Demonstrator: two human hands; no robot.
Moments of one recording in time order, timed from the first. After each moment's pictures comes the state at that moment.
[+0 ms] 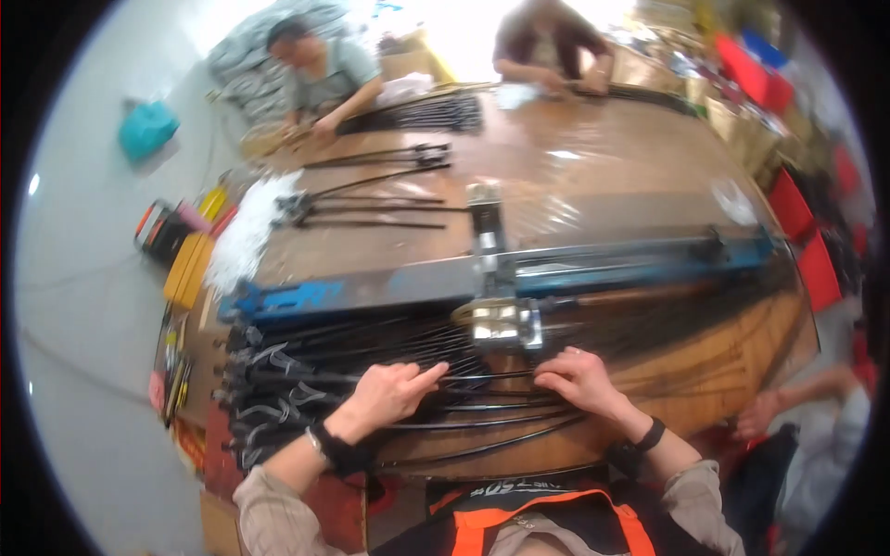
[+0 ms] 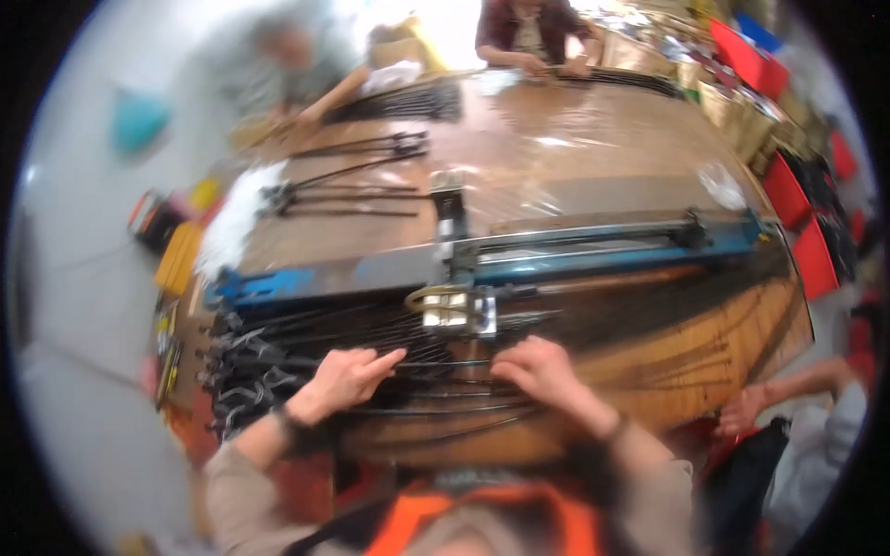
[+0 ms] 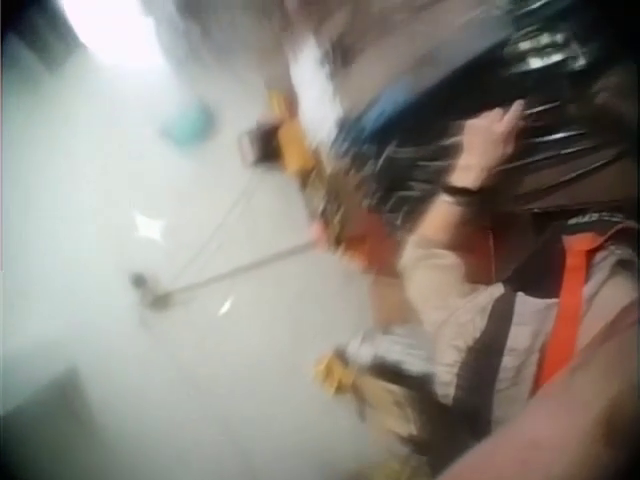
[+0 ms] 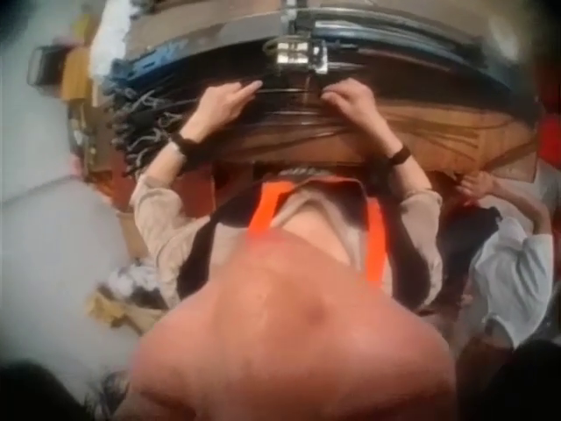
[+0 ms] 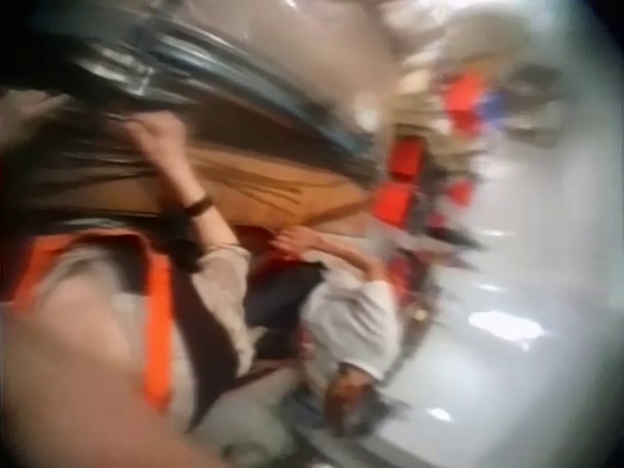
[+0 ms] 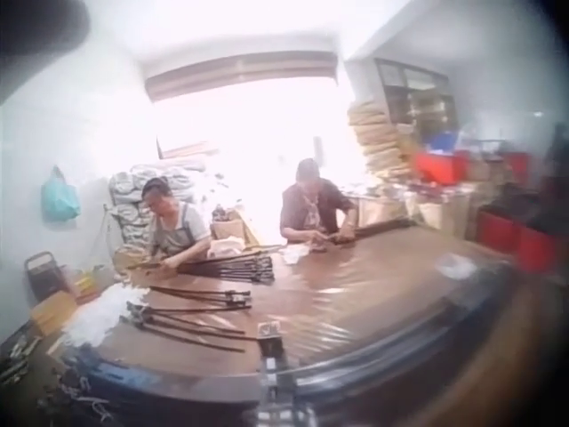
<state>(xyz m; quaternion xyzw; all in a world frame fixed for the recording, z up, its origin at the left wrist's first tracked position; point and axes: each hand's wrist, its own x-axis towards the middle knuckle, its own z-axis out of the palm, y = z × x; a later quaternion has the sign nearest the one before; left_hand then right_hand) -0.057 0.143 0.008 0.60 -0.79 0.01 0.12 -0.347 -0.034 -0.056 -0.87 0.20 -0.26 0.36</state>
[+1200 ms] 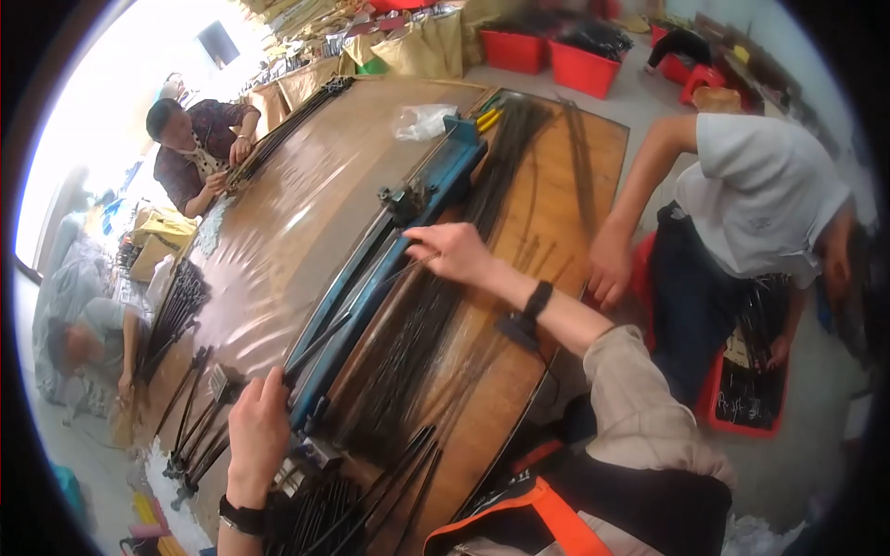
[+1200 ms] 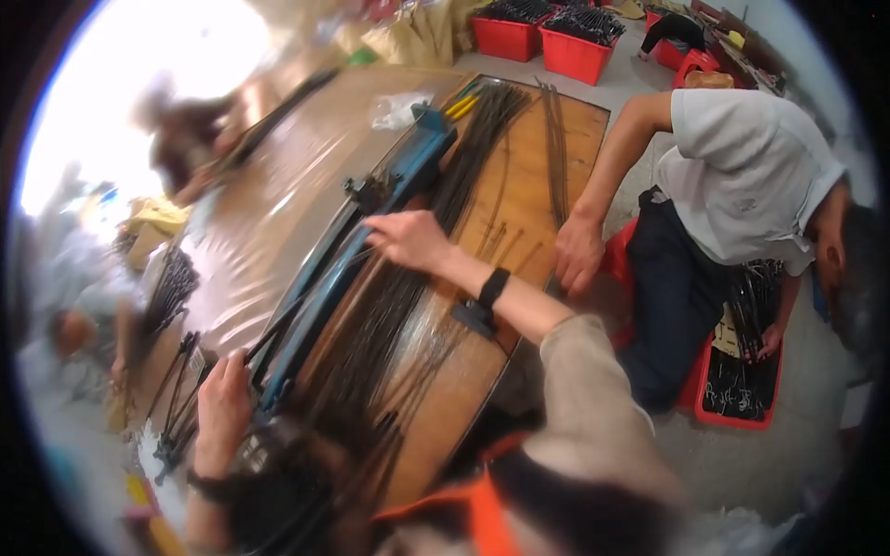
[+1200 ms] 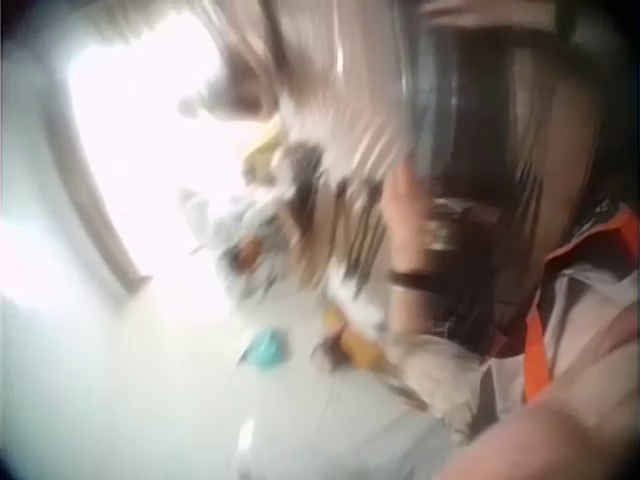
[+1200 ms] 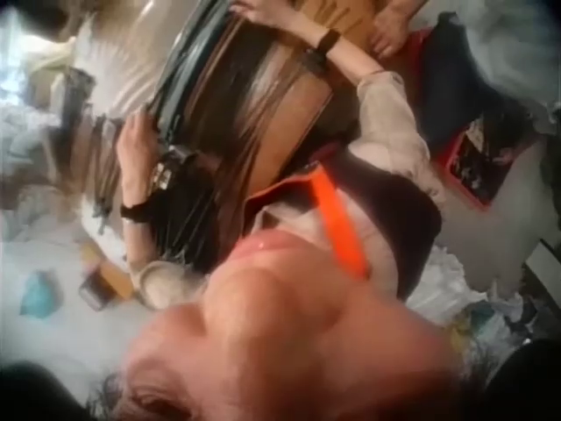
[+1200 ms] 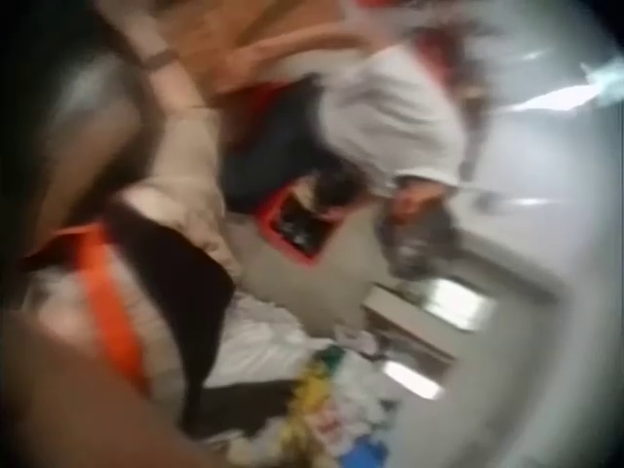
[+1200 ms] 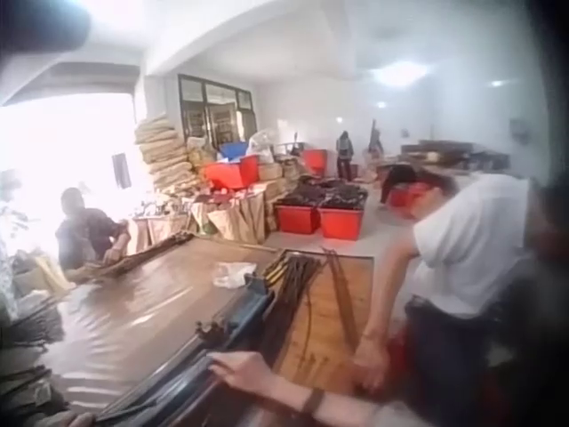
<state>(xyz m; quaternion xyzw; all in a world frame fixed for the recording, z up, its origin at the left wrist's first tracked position) -0.176 -0.064 0.094 0.50 -0.86 0.06 0.10 -0.503 -0.208 -0.041 -0.82 0.30 -0.48 0.03</state>
